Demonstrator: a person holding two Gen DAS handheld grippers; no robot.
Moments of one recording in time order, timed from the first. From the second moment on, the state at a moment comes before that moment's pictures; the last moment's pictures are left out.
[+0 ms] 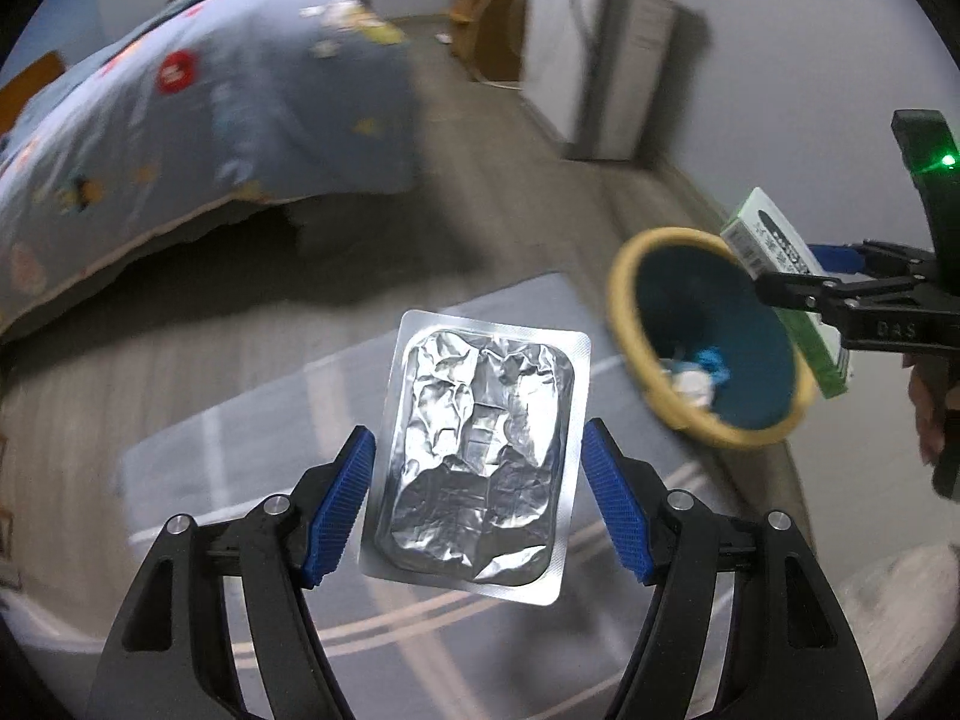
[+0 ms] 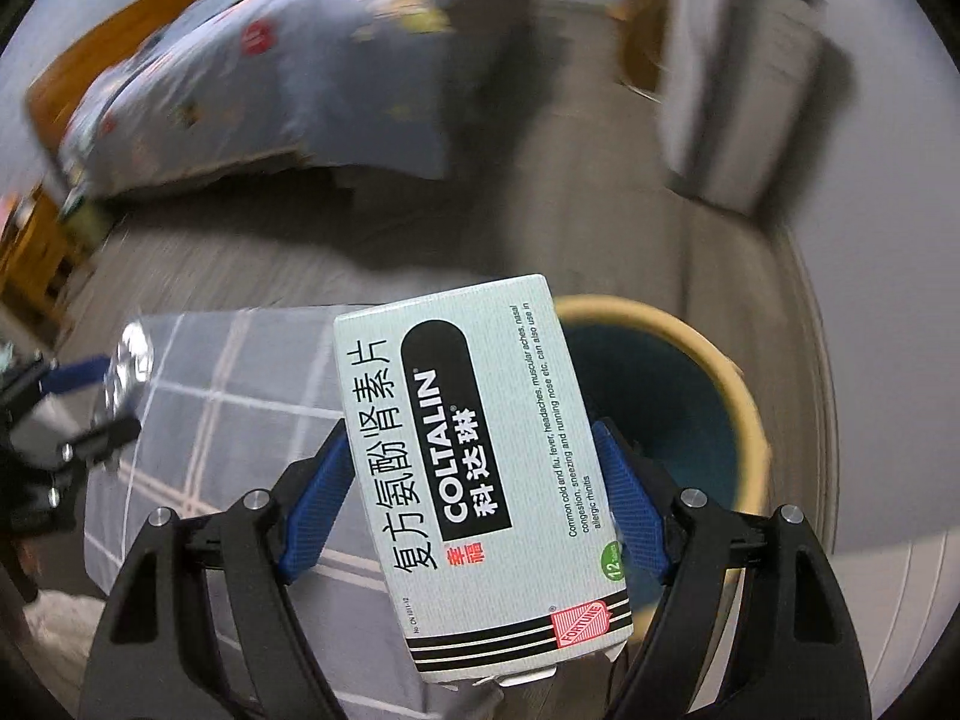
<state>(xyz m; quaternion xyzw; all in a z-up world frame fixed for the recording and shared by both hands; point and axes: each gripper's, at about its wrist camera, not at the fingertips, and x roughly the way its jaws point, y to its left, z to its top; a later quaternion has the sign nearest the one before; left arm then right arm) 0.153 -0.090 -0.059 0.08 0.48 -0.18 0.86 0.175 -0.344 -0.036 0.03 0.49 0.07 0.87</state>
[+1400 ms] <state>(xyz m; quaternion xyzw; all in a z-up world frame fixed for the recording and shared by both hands) 0.128 -0.194 -0.039 0.07 0.44 -0.23 0.87 0.066 -0.432 -0.041 0.14 0.46 -0.05 0.88</state>
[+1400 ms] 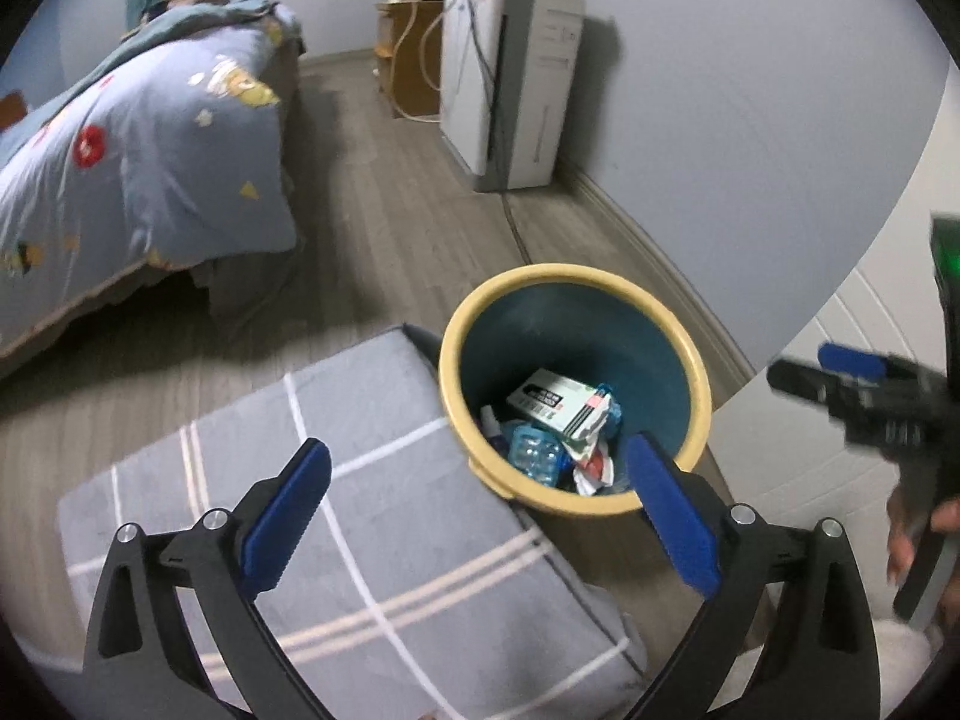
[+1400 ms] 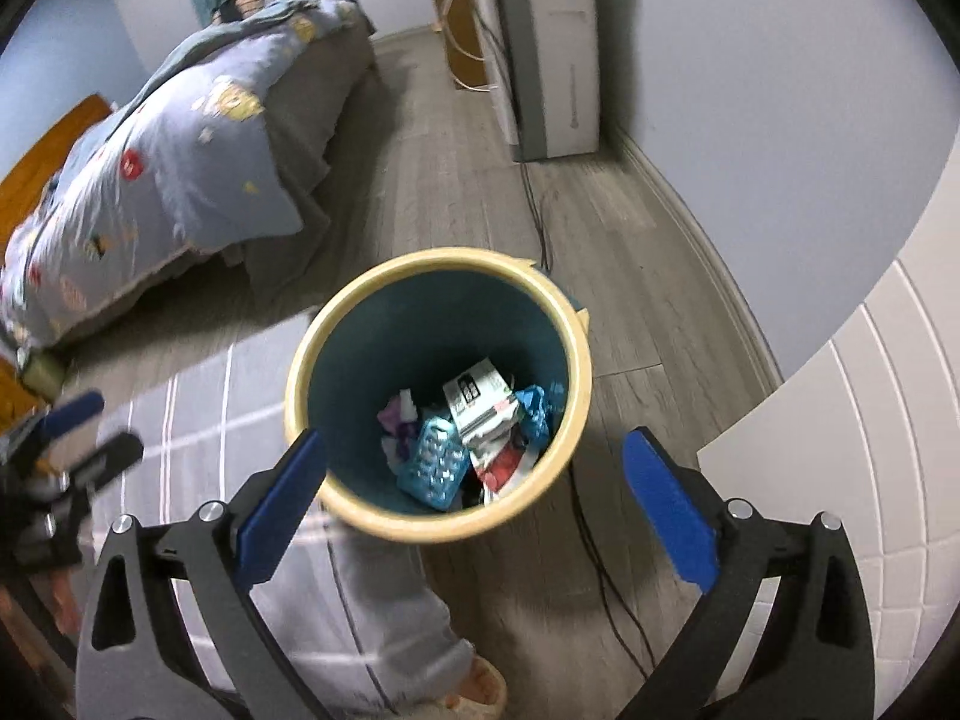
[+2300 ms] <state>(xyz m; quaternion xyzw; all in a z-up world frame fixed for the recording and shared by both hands) 0.100 -0.191 -0.038 0.08 0.44 -0.21 0.87 0.048 -0.424 -0.026 0.12 0.42 -0.08 0.89</state>
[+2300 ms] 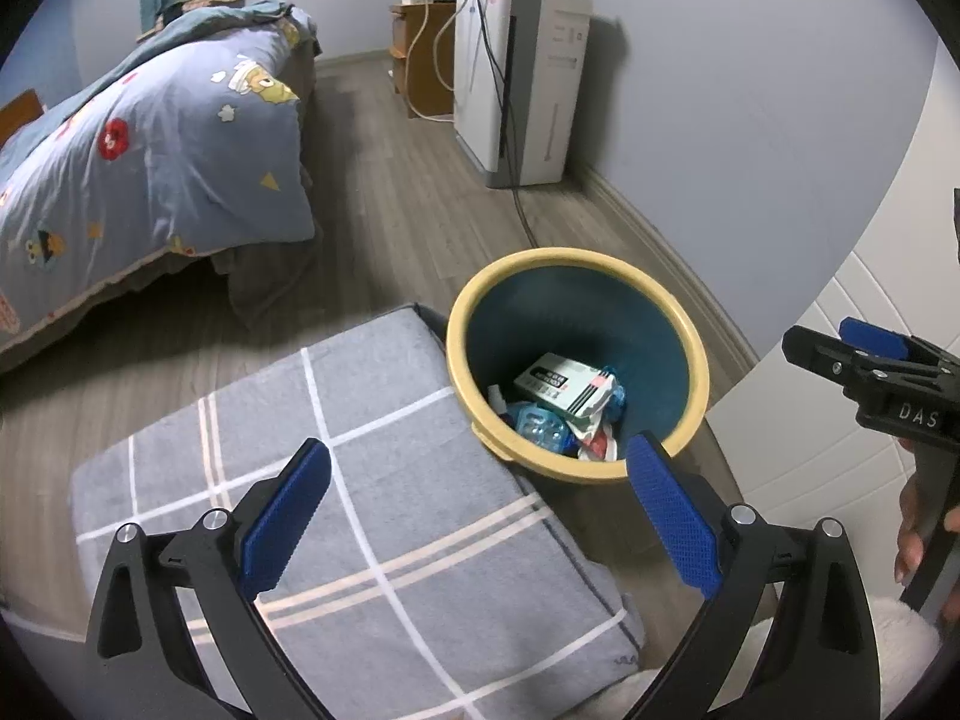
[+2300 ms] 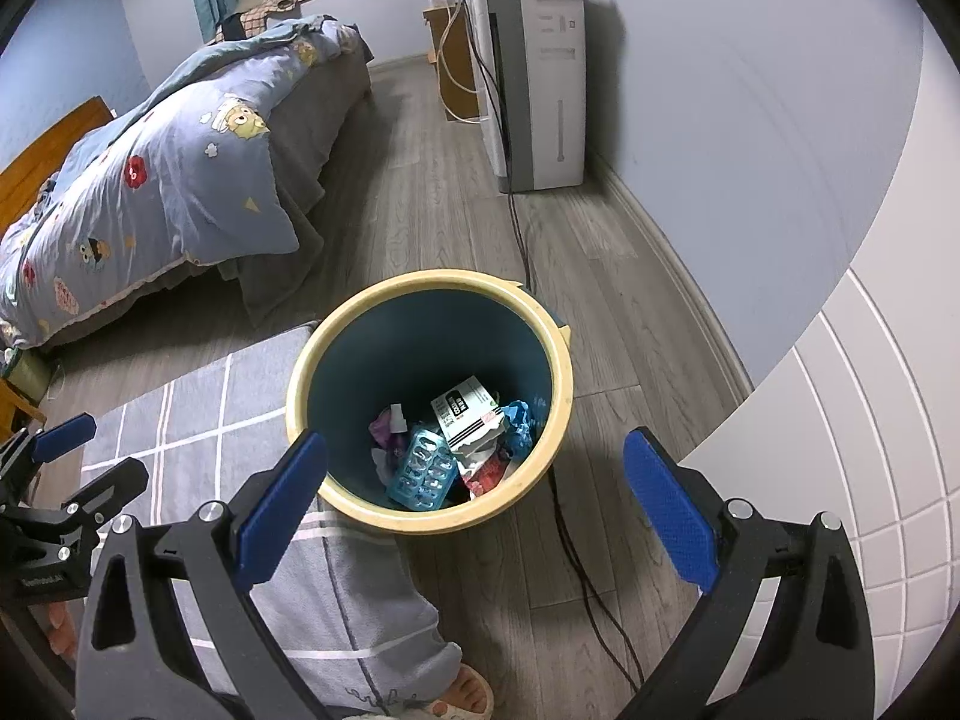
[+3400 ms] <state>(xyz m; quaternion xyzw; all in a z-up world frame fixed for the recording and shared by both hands) 0.098 -0.197 -0.036 0.08 0.43 -0.20 0.87 0.047 -0.419 -0.027 0.12 0.43 -0.07 0.89</state>
